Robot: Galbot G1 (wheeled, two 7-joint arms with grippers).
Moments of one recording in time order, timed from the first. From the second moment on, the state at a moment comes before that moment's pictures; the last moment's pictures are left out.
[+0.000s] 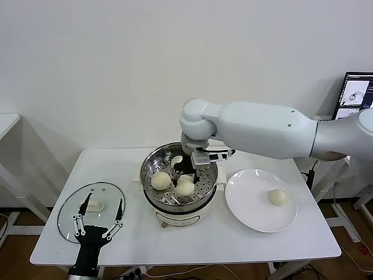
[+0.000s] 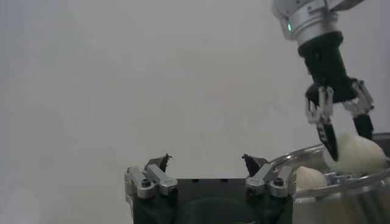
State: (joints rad) left arm 1.80 -1.31 -0.56 -2.15 0.17 -0.36 -0.18; right arm 0.57 1.22 -1.27 1.44 -0.16 0.73 -1.15
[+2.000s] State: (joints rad) left arm 1.80 -1.32 -0.56 -2.14 0.18 -0.36 -0.18; right arm 0.30 0.68 -1.02 1.04 0.14 0.02 -1.27
